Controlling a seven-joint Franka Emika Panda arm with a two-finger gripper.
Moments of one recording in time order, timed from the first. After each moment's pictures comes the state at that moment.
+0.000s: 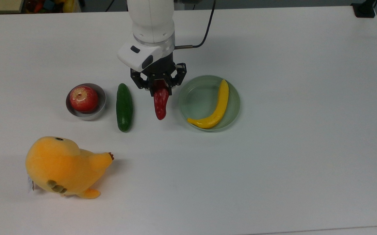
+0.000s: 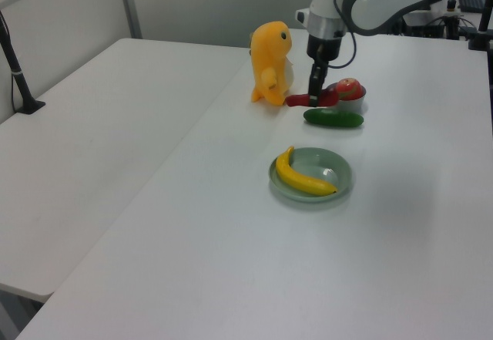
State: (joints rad) arm -0.04 0.31 0.15 -1.69 -0.06 2.12 -0.05
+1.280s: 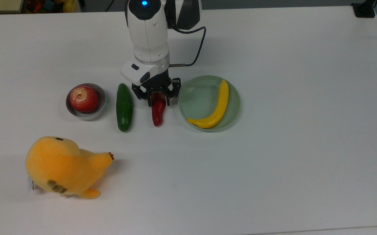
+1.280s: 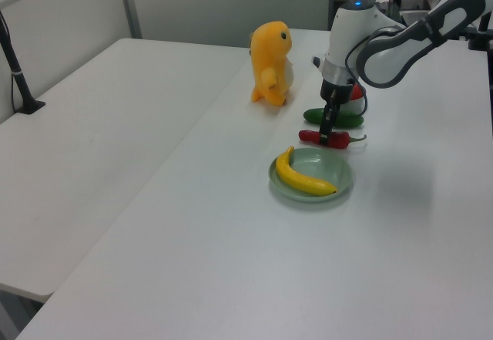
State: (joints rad) arm -0.05 0.34 0.13 -1.95 -0.05 2.46 -0.02
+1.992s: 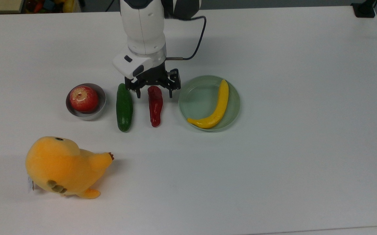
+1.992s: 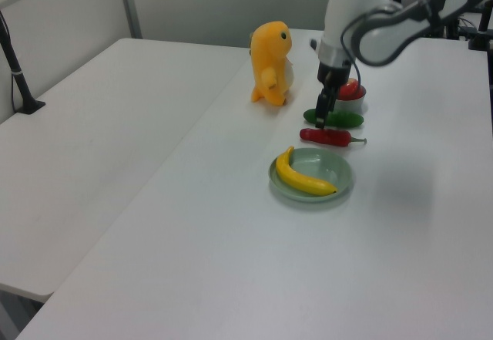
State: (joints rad) arm -0.06 0.31 0.13 -1.83 -0.05 2.26 0.02
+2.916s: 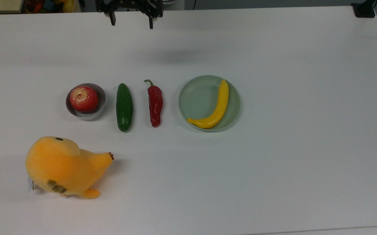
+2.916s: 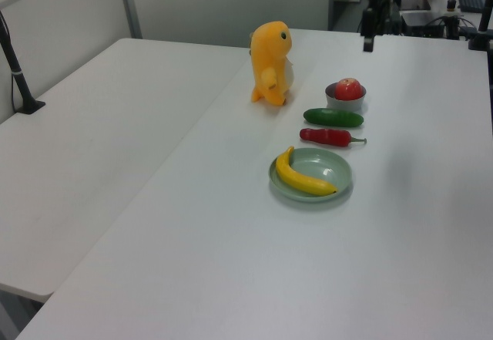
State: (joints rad) arm -0.05 -0.01 0.05 -1.73 -0.05 1.73 0.02
